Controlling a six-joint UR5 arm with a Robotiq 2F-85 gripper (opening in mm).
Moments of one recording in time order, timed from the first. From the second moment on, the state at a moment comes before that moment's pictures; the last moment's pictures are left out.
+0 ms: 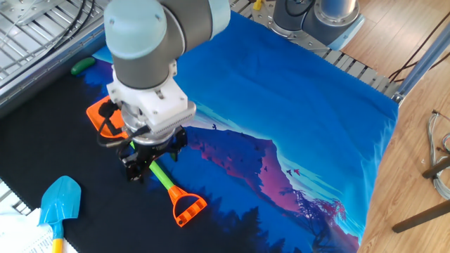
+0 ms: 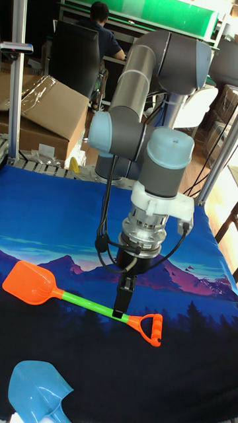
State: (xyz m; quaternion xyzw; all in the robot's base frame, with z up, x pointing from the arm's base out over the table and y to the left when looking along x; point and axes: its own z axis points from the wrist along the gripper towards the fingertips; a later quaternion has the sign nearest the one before) arm 0.643 0.048 0.057 -0.63 0.78 -0.04 0.06
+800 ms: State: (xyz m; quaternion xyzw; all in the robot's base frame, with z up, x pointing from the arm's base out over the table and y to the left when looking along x) arm 0.640 0.048 0.034 -0.63 0.78 -0.03 0.04
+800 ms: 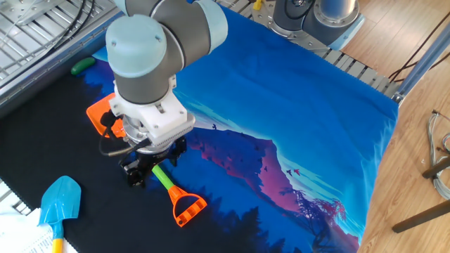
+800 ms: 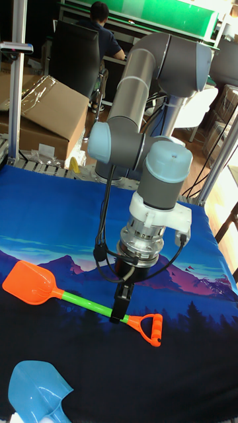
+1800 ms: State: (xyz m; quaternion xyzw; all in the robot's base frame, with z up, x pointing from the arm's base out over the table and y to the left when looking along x) arm 0.638 0.055 0.014 -0.61 0.79 -0.04 0.03
